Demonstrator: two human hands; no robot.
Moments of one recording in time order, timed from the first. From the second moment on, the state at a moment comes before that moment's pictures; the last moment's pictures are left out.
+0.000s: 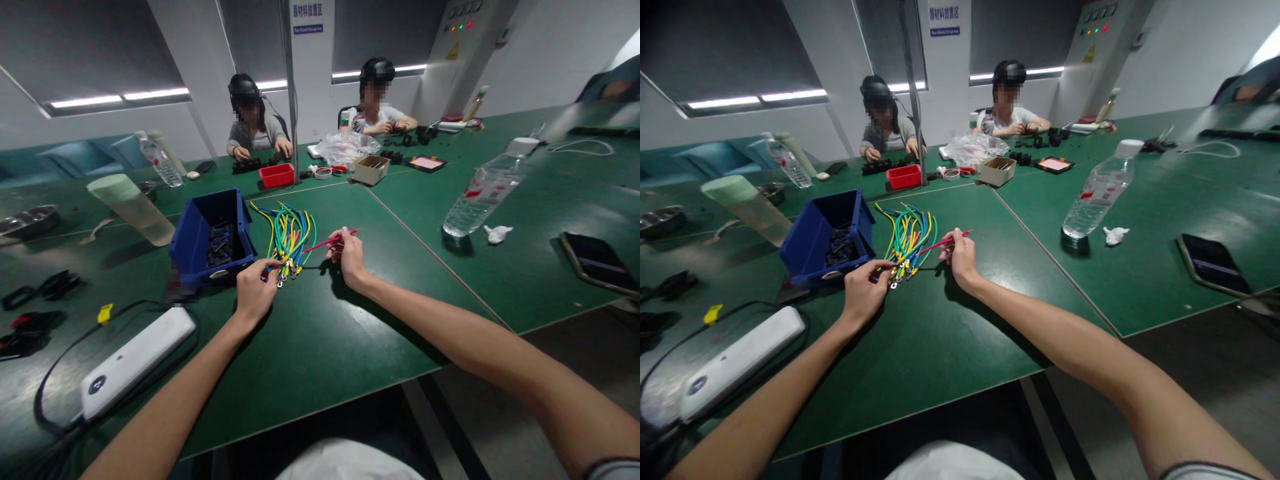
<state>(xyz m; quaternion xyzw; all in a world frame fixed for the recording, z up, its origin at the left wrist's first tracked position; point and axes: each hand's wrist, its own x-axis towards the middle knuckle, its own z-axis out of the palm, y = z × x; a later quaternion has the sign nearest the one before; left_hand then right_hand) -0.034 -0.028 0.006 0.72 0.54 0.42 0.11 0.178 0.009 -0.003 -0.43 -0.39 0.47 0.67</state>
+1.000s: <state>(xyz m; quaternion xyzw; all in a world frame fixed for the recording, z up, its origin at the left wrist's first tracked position) -0.034 -0.026 0.005 0.61 0.55 0.48 0.30 0.176 0.006 -0.001 -0.42 -0.41 0.47 0.66</state>
